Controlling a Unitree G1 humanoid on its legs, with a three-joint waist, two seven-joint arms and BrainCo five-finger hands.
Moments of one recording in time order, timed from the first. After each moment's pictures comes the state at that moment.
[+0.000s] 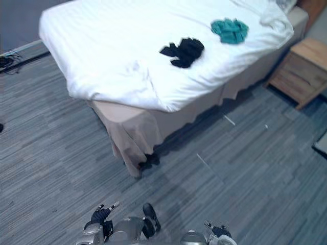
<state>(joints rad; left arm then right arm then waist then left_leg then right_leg) 0.00 0.04 0.25 1.04 0.10 0.02 0.17 0.02 -0.04 -0.52 1.12 -0.03 0.05 -0.11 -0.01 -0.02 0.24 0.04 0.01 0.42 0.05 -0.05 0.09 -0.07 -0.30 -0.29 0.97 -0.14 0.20</state>
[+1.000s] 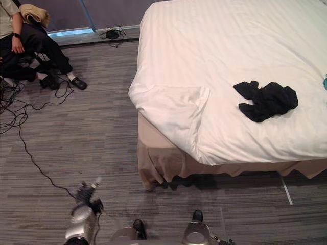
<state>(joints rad) -0.03 0.07 0.36 0.43 -0.13 -0.06 0.32 0.14 -0.03 -0.53 1.03 0.01 0.03 -0.13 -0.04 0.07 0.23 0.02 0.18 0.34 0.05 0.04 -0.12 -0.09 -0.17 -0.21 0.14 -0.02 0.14</state>
